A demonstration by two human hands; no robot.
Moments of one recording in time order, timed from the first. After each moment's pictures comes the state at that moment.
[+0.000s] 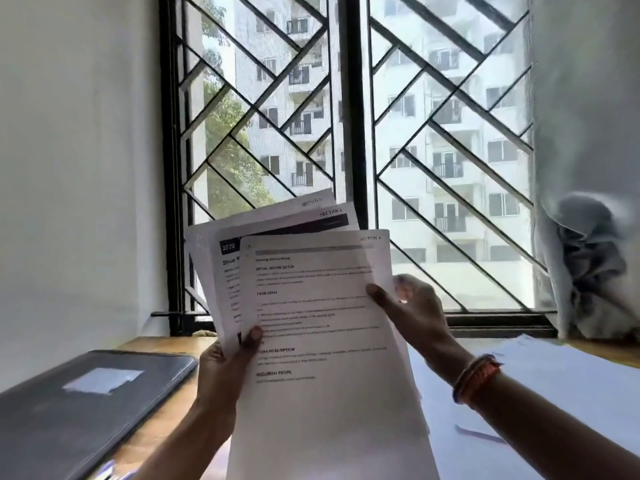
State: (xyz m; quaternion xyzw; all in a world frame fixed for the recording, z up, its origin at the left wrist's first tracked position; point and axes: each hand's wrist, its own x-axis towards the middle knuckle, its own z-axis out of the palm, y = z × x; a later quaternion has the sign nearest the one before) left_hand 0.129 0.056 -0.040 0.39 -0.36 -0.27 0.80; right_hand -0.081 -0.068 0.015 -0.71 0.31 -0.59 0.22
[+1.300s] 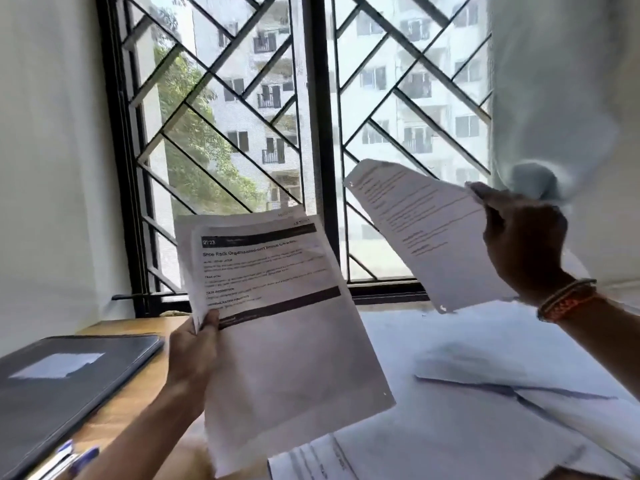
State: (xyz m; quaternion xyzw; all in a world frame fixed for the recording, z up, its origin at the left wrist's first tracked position) left_hand 0.117 0.052 -0.041 0.53 -0.34 -0.15 0.76; right_hand -0.226 -0.076 0.056 -0.62 0.33 -0.63 -0.33
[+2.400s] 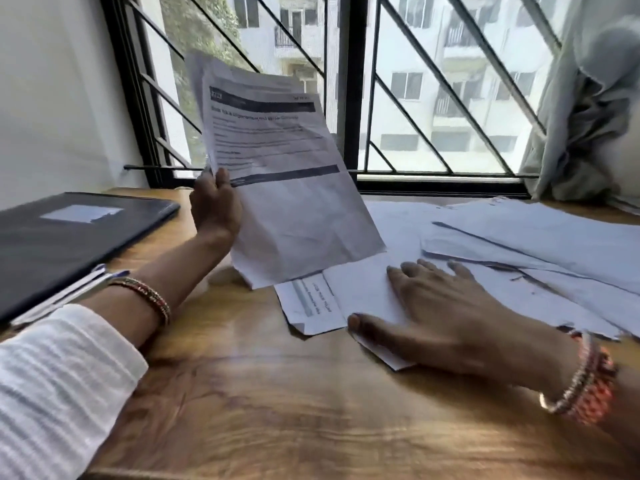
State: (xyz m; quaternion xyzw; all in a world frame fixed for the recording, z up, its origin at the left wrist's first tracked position) left_hand 0.125 0.031 -0.050 0.70 -0.31 0.04 0.65; right_hand -0.157 0.076 -0.067 -0.90 0.43 -0.04 -0.06
